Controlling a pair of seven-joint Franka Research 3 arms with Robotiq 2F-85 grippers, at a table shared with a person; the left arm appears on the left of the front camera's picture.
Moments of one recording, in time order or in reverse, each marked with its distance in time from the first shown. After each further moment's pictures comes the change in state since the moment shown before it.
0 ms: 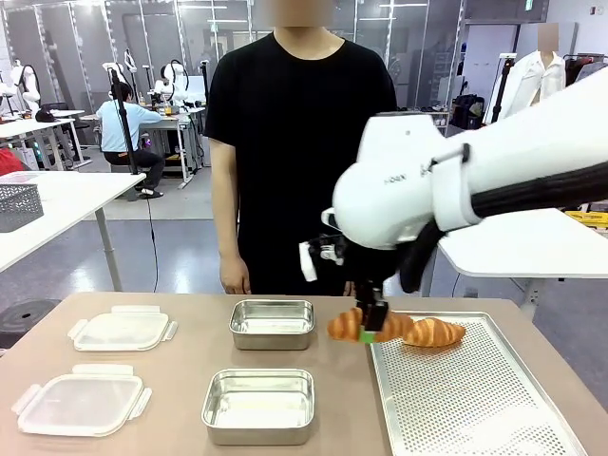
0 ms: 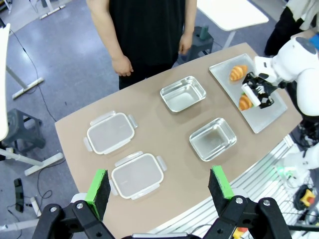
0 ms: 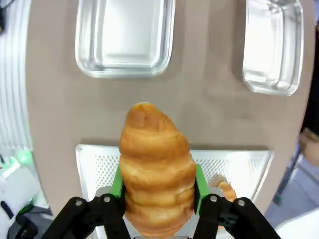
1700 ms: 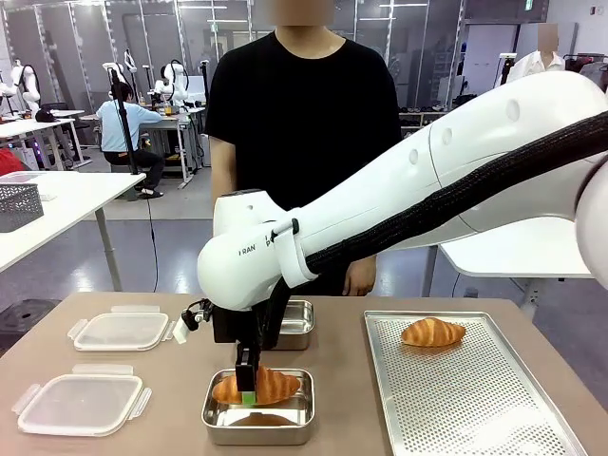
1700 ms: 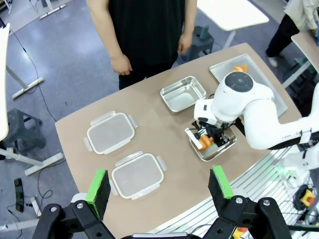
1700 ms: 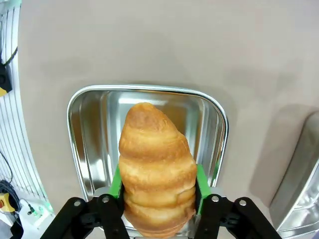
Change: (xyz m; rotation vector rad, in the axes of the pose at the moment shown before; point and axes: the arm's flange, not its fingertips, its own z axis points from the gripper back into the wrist) left arm 0.000 0.000 0.000 0.001 0.000 0.000; right arm 0.172 0.005 -0.126 0.188 0.052 -0.028
